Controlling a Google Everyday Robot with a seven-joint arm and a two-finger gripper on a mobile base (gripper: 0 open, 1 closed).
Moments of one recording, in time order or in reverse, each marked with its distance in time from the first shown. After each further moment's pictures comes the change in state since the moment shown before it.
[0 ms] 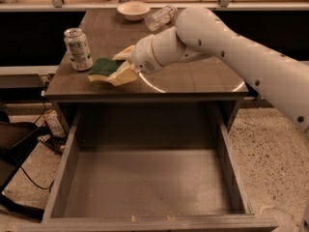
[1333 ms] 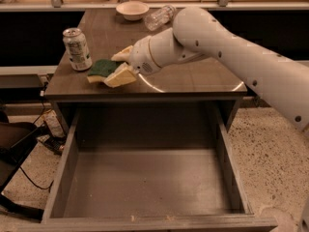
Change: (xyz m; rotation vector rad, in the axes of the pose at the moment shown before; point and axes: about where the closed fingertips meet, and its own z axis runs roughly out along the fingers) arm -0.002 0.005 0.008 -0.016 -0.002 -0.003
